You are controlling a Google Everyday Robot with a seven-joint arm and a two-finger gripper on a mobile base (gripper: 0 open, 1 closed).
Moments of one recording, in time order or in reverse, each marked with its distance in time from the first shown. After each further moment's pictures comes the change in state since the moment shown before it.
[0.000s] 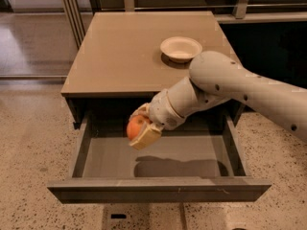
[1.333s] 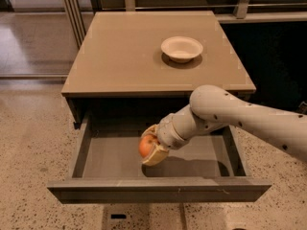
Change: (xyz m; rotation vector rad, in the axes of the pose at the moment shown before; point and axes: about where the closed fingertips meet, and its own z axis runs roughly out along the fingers) arm 0.090 -0.001 0.044 0.051 0.089 -0.016
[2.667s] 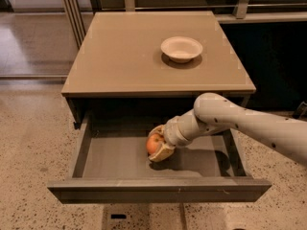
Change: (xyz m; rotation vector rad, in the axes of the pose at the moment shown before) arm 0.055 -0.041 0.025 0.050 -0.004 -0.012
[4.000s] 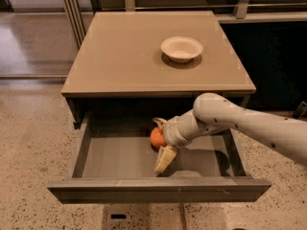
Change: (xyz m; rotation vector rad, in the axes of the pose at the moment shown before) arm 0.000 0.000 0.001 -0.002 0.000 0.000
